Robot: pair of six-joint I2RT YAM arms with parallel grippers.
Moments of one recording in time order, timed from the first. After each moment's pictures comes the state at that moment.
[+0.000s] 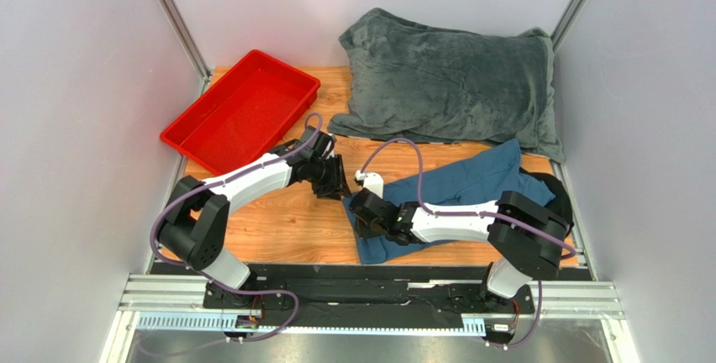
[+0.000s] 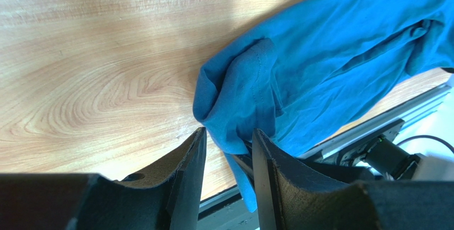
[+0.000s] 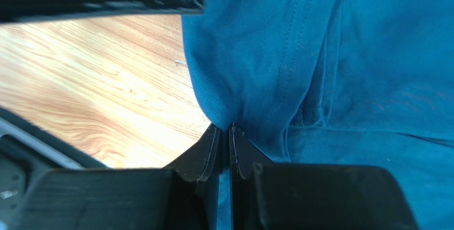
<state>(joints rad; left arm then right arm) -0.58 1.56 0.97 -0.46 0.28 -0.71 1.13 1.61 0.82 -0.11 0.27 0.79</state>
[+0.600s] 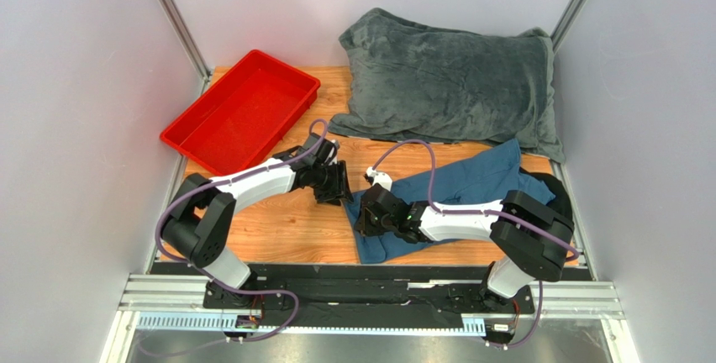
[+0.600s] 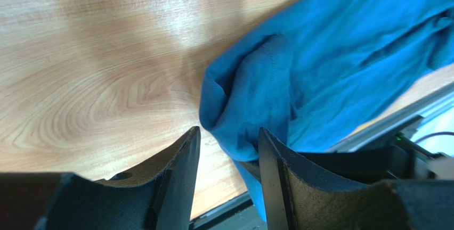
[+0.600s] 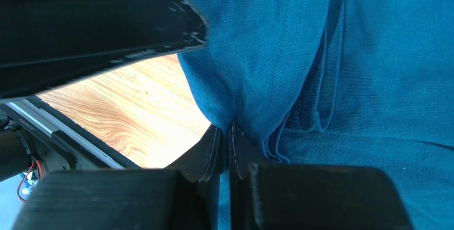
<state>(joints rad) -0.60 1.57 0.91 -0.39 0.28 -0.69 1.06 1.58 0.72 0.05 0.12 0.88</state>
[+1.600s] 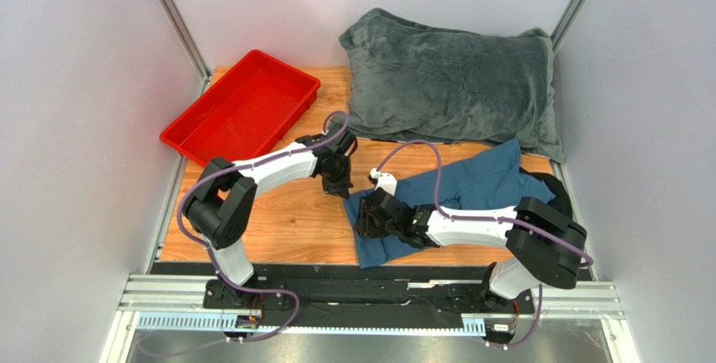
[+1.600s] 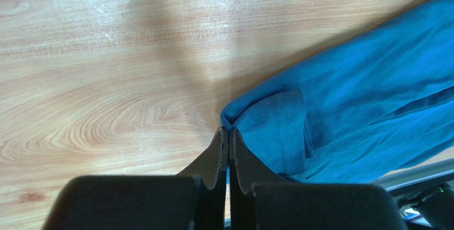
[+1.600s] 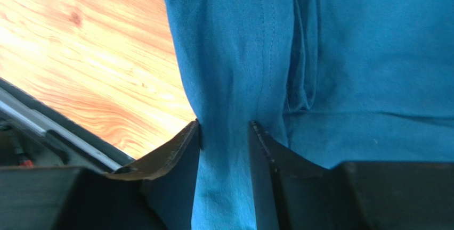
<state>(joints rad) -0.67 1.75 1.16 -0.61 0.07 -0.70 1.08 1.50 0.69 0.01 0.19 0.88</state>
